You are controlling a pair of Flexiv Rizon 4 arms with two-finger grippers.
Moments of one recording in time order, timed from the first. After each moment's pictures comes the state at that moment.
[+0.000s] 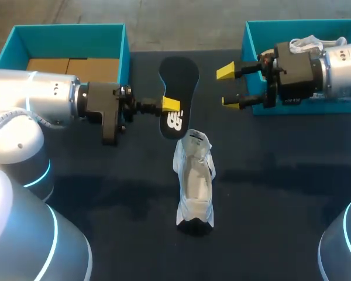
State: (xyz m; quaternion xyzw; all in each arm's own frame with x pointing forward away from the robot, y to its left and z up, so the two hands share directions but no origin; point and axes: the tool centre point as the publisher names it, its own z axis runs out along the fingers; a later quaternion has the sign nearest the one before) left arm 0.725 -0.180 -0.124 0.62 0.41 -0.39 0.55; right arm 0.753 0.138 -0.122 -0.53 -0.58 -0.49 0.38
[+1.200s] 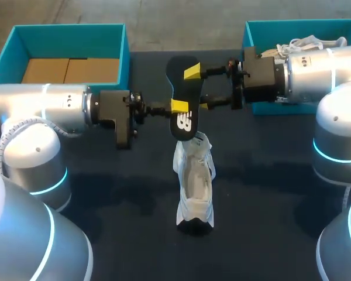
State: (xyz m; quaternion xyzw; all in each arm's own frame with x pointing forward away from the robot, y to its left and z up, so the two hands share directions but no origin) left arm 0.738 -0.198 -0.141 0.60 0.39 -0.37 0.59; right arm 0.771 0.199 -0.133 -0.53 -0.56 -0.51 0.38
